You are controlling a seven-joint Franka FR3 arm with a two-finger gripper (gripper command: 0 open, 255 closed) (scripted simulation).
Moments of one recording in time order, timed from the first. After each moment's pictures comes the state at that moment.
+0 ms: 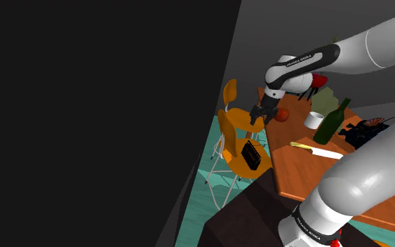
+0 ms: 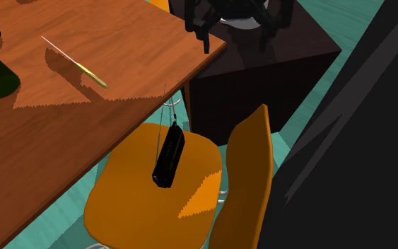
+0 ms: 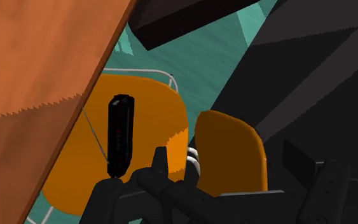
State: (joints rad) arm -0.11 -0.22 -0.43 -2.46 0.00 2.23 -0.19
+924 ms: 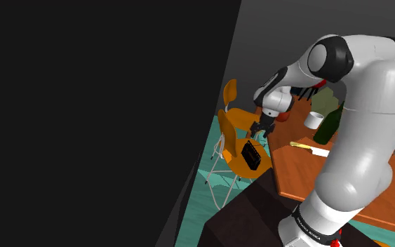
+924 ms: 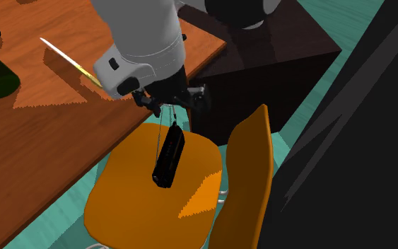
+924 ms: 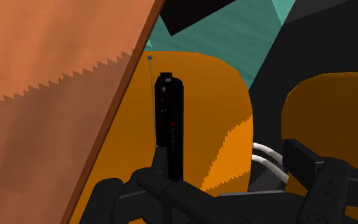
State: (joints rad) arm -0.22 0.34 -0.48 -2.24 0.37 2.45 -0.55
